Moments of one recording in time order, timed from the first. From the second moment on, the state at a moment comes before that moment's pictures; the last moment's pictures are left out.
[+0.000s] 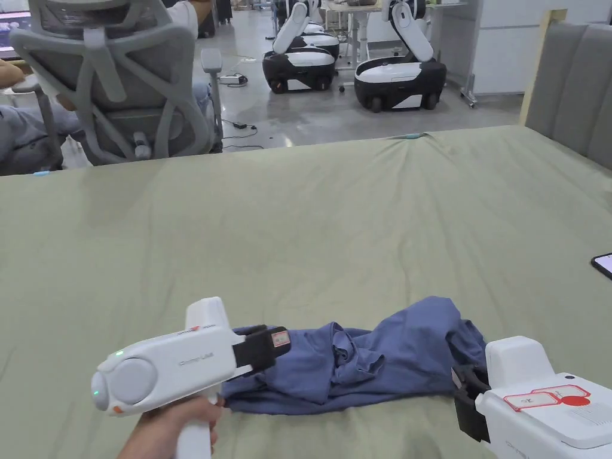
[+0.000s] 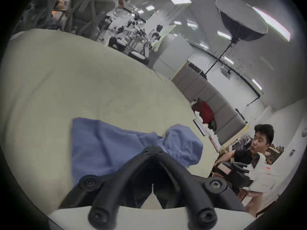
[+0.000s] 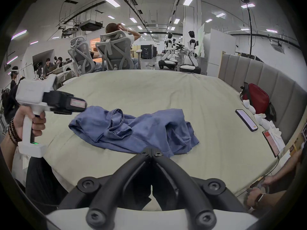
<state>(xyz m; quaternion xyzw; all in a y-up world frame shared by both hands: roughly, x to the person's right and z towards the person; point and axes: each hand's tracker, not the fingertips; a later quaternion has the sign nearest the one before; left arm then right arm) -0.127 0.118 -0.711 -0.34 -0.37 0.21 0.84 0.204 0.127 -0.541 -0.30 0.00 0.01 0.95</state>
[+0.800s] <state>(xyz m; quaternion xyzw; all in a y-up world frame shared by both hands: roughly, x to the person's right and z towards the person) -0.180 0.080 -0.751 -0.39 -0.30 0.26 0.83 0.181 0.133 -0.563 -0.28 -0.01 0.03 0.96</state>
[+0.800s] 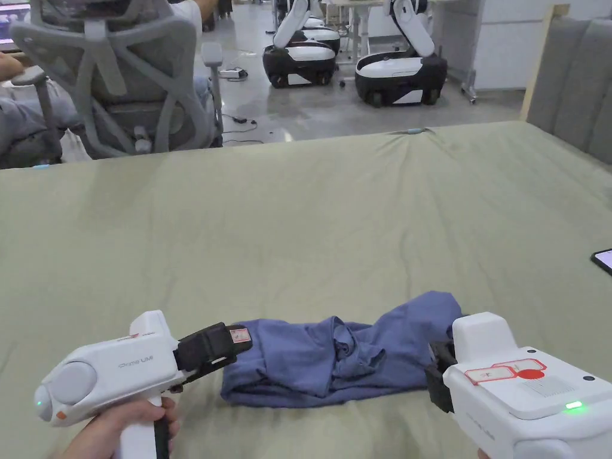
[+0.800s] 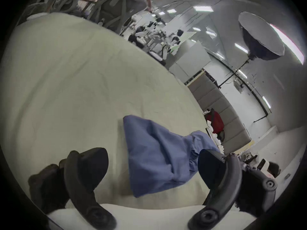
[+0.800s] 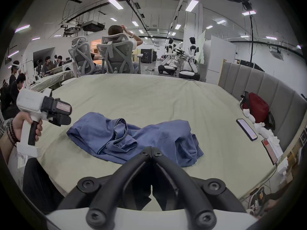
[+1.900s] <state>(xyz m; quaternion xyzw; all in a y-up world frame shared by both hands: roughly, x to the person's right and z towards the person) -0.295 0.077 -0.741 -0.37 -0.21 0.28 0.86 0.180 0.133 -0.563 -0.29 0.00 0.03 0.96</state>
